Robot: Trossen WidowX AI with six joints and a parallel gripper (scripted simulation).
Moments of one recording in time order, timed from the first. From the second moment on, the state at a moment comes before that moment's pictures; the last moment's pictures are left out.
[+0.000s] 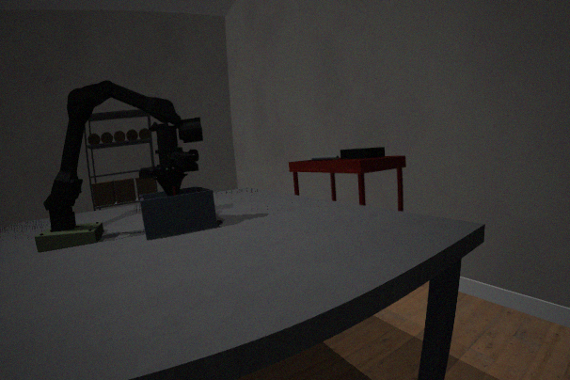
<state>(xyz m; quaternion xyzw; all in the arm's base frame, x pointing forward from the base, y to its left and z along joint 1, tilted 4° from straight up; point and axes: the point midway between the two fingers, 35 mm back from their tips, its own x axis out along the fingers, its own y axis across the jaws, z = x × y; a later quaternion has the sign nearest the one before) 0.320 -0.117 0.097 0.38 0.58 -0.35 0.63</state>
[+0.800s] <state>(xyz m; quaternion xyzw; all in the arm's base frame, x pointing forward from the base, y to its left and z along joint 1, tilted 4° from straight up) 0.320 -0.118 0.085 0.38 0.59 -0.35 0.63</state>
